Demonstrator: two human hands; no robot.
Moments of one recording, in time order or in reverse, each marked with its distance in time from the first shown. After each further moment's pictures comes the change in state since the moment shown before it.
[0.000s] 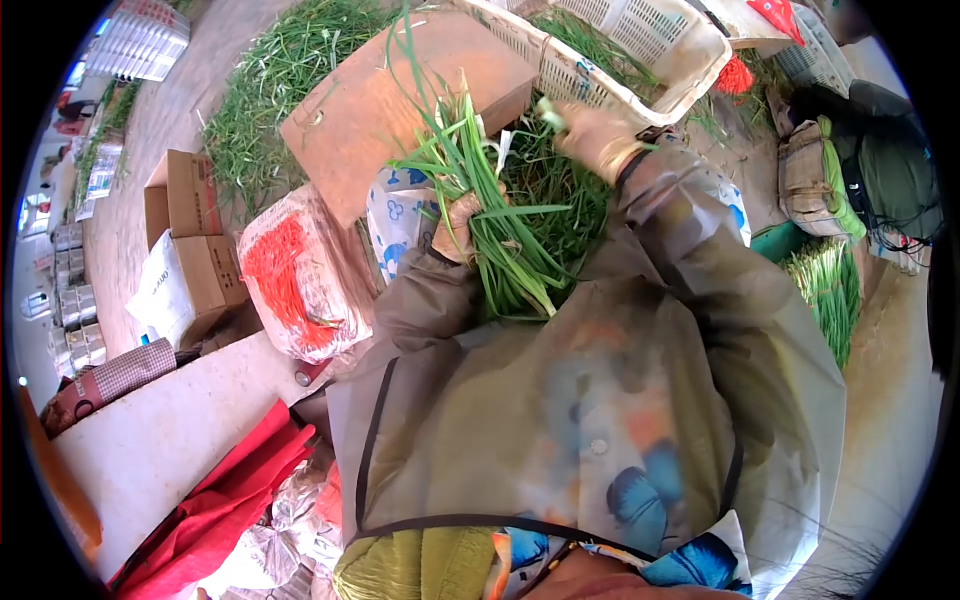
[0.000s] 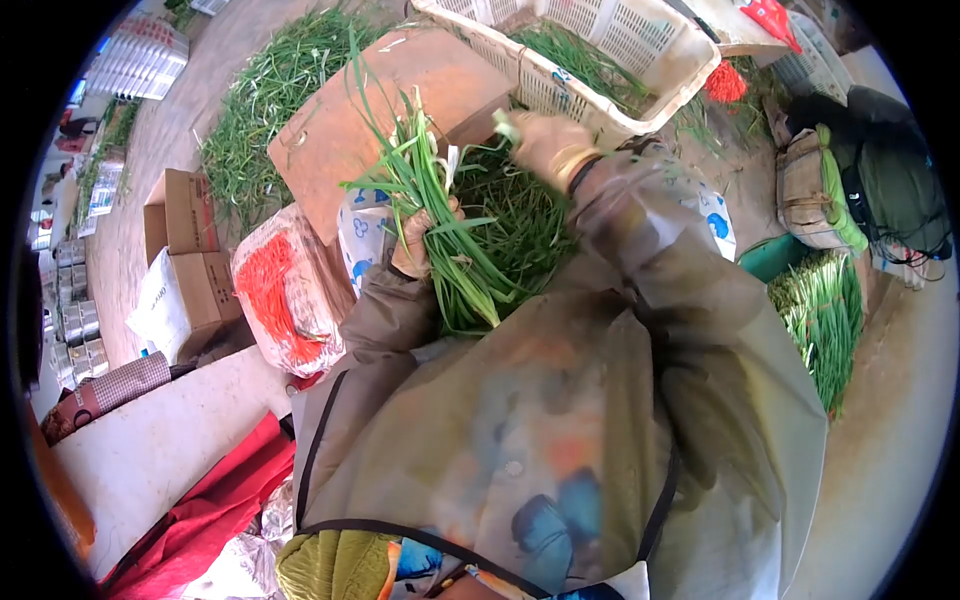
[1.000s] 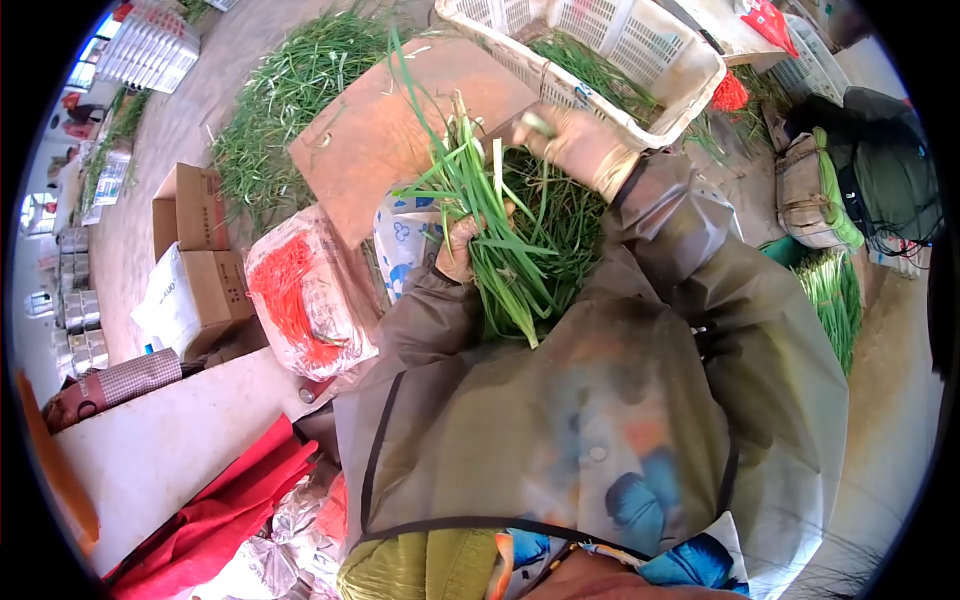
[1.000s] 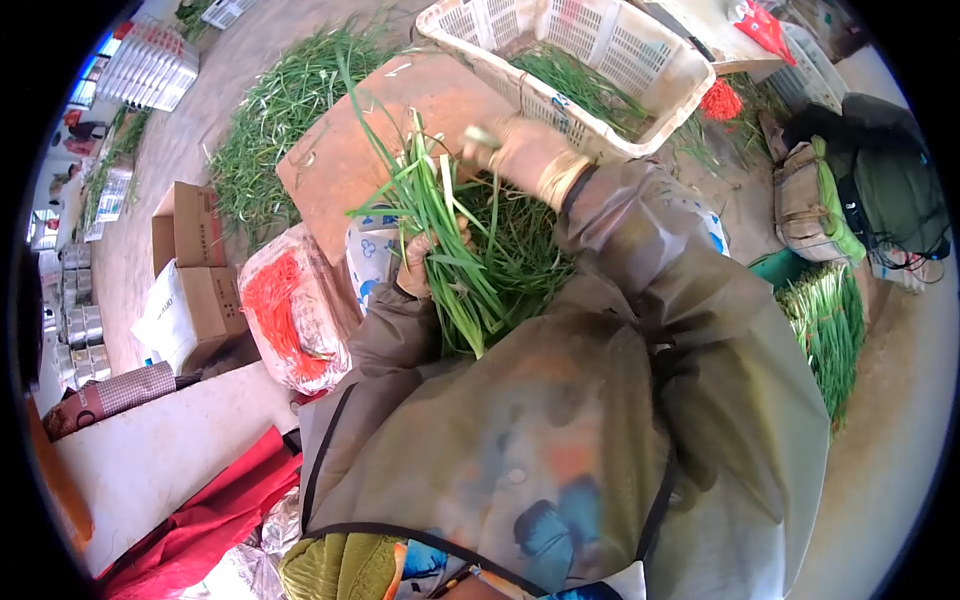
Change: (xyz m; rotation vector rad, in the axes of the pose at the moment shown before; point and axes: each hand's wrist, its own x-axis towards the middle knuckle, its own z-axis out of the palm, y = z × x) left_hand 0.001 -0.001 -0.011 0.072 -0.059 -0.019; right_hand 0.002 -0.019 -0.026 0.275 0.289 -0.331
